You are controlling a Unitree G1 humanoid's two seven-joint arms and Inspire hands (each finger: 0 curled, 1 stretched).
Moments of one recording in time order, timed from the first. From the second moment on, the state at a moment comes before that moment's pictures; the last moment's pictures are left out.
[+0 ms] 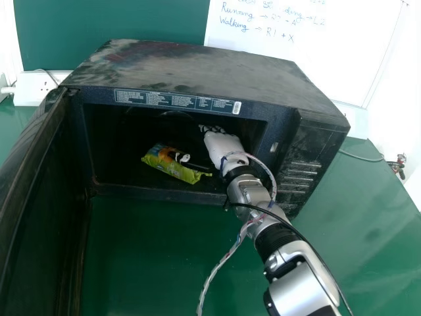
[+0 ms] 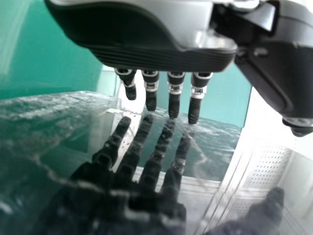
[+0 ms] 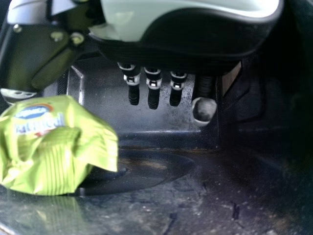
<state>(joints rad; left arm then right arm) 0.51 0.19 0.44 -0.49 -0.60 -0.15 -0.44 -1.28 -0.16 0.53 1.27 -0.75 -0.08 -0.25</state>
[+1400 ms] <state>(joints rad) 0.51 0.20 0.44 -0.47 -0.57 -0.14 -0.45 -0.51 -0.56 0.27 0.06 -0.74 -0.18 -0.14</state>
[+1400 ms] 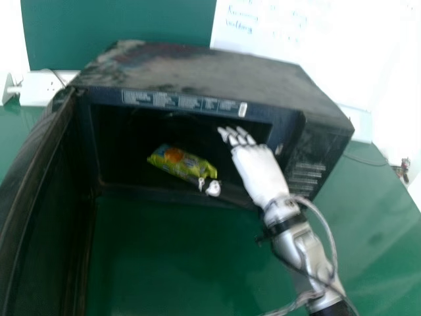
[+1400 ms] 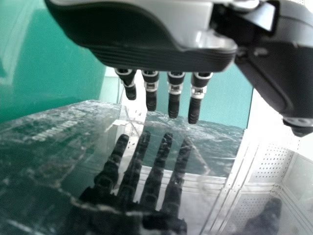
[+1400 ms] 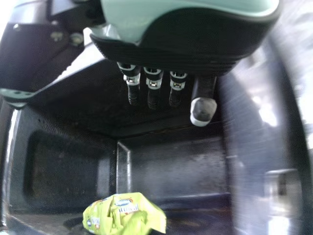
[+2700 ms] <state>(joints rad) 0.46 0.21 0.44 -0.46 -0.57 -0.13 -0.45 -0.03 -0.59 -0.15 -0.21 0.83 -0.04 0.62</state>
